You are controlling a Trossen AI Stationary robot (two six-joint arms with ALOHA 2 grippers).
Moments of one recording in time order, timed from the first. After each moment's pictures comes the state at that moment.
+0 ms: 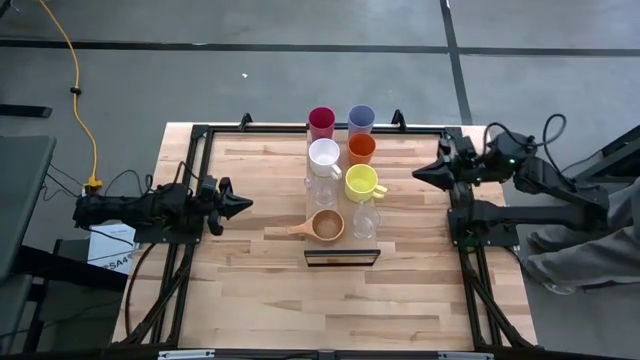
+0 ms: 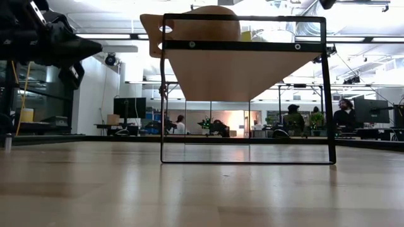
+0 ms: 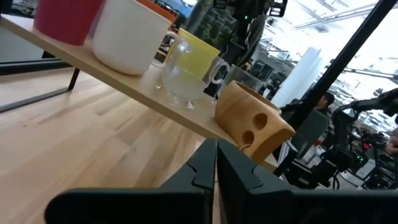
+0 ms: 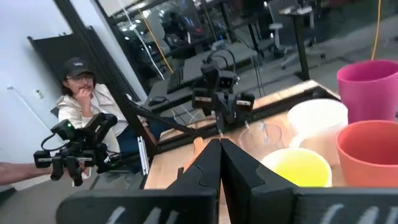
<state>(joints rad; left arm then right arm) 0.10 0.02 0.01 0.03 -0.10 -0.50 -0.24 0.59 0.88 -0.36 -0.29 0.35</state>
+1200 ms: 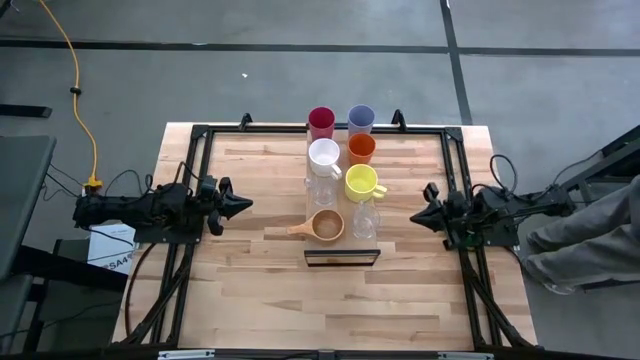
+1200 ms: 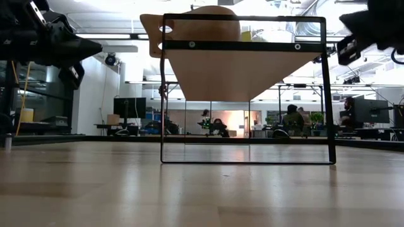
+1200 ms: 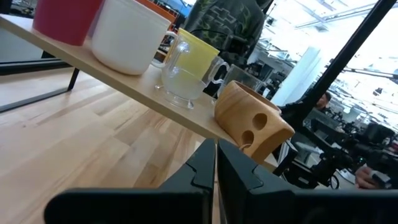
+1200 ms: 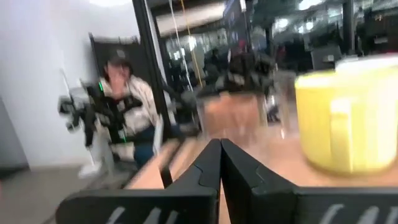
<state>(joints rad) 0.10 0.02 0.01 0.03 -0.09 -0.50 0.19 0.00 0.05 0.14 0.01 0.18</state>
